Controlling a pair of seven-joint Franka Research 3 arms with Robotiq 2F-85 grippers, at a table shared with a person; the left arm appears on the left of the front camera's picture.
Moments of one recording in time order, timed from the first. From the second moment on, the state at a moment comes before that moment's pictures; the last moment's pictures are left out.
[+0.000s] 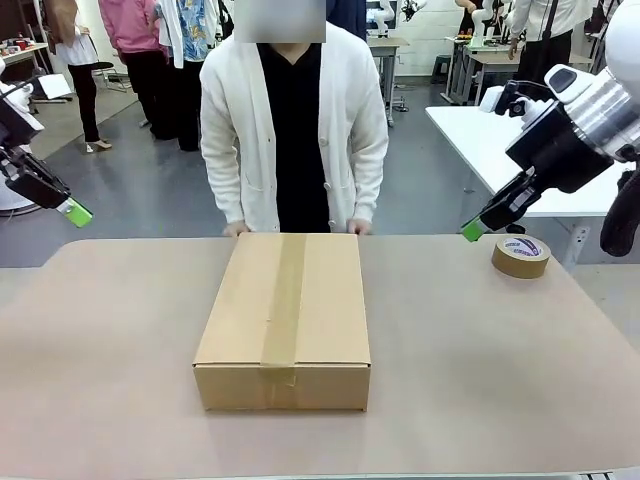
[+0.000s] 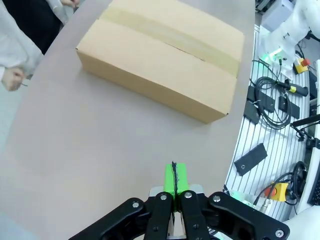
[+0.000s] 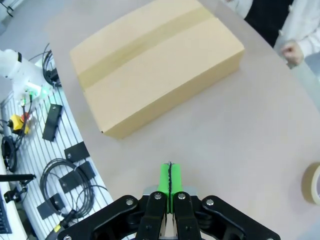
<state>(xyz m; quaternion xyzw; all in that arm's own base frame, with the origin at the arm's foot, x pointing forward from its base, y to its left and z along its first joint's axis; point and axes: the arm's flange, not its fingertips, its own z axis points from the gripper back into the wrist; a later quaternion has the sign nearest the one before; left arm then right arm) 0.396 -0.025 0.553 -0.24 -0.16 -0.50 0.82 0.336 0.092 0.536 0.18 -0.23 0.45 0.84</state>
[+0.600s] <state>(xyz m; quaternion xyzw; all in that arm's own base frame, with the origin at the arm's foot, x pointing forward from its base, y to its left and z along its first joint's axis) 0.403 -0.029 0.548 -0.24 -0.16 -0.50 0.82 0.338 0.086 0.537 0.18 -0.23 0.45 0.84</state>
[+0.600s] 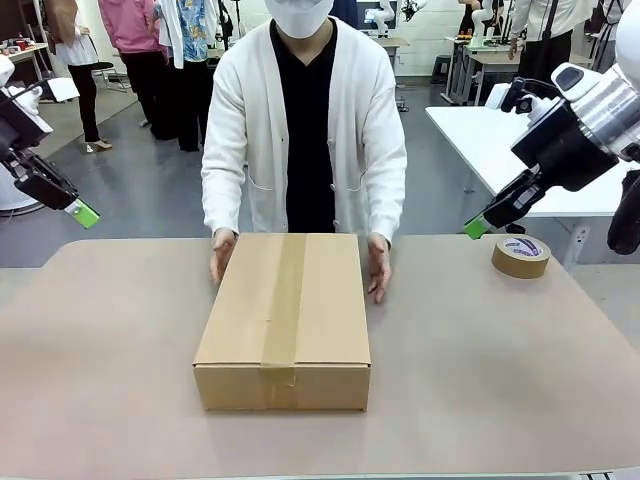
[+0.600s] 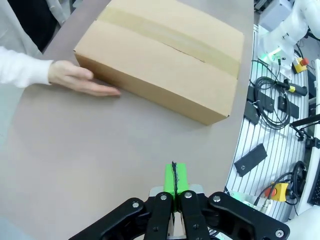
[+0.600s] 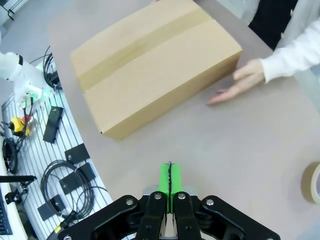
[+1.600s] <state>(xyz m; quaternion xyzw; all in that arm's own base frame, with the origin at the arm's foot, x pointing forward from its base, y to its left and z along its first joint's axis) 0.397 -0.022 0.560 -0.23 -0.17 -0.49 0.82 0.325 0.071 0.560 0.17 -0.26 0.44 0.84</state>
